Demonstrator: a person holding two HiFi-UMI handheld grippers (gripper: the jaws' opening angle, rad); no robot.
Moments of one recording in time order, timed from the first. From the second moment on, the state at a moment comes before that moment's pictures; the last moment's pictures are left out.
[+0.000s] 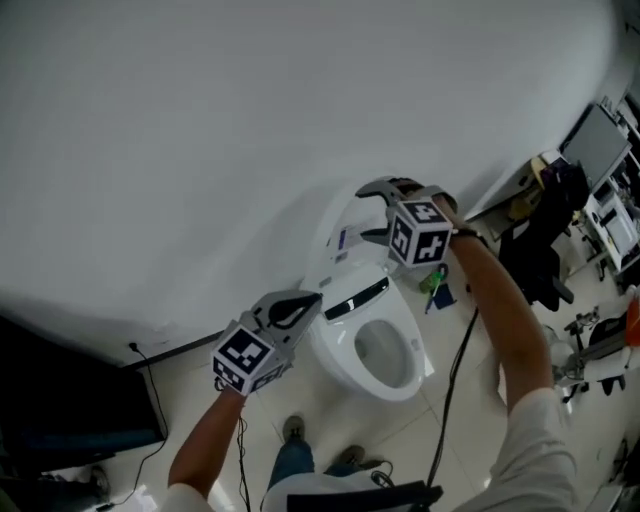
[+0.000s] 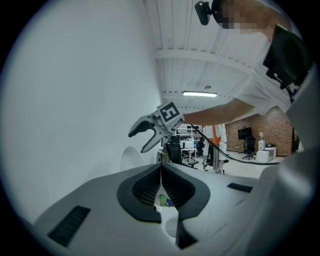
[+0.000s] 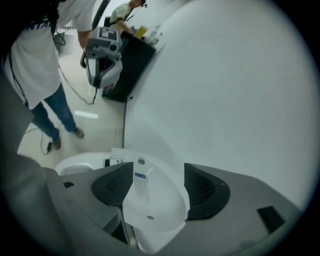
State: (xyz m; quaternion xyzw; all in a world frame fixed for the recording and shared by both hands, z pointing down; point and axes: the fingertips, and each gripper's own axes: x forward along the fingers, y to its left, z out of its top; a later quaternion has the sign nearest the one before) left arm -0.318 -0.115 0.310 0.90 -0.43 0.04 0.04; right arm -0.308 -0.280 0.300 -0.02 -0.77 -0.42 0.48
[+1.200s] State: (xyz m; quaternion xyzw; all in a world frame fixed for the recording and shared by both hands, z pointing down) left arm -0.261 -0.118 0.334 0.93 -0.37 0.05 0.05; right arm -0.178 -0.211 0.403 -0.11 -0.64 -0.49 0.58
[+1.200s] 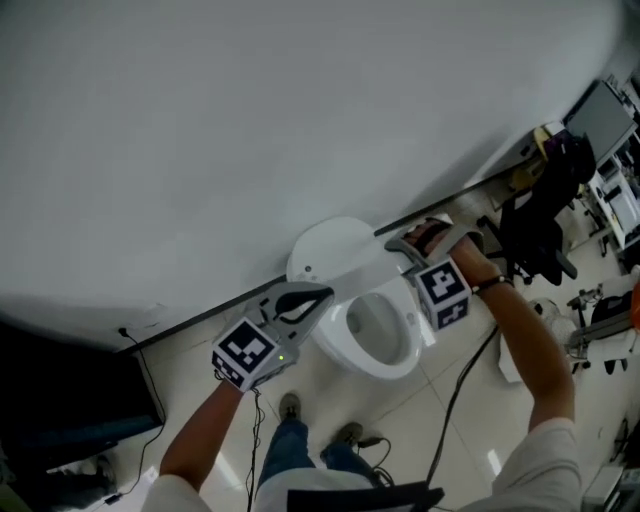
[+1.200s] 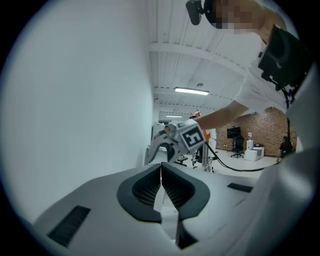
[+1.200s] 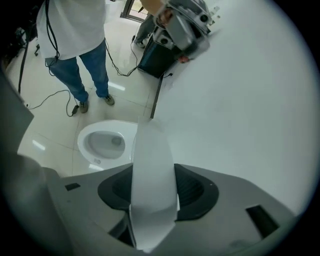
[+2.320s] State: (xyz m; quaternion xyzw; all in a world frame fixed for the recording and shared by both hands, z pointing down) left arm -0.071 -0.024 0.548 0.92 -0.37 0.08 0.08; right arm 0.049 0.031 0.868 0.02 -0.80 -0.27 0.53
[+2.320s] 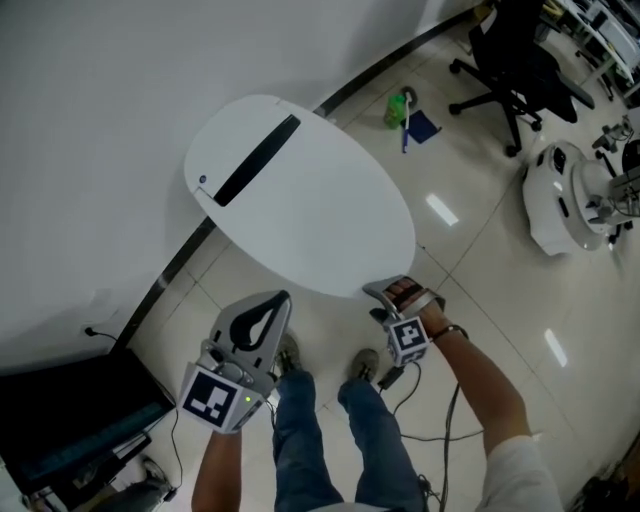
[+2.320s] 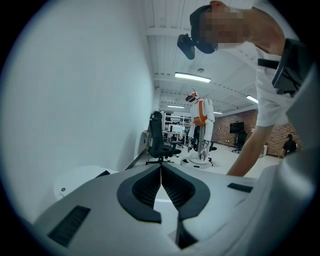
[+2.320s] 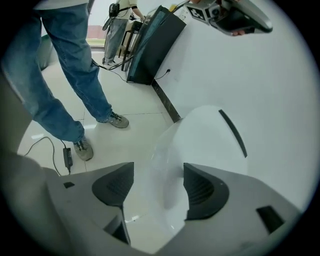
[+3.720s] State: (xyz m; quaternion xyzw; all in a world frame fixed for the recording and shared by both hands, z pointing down) left arm -0.038 -0.003 0.294 0.96 -0.27 0.06 0.02; right arm 0.047 0.020 0.328 0.37 -0.92 0.08 0.07
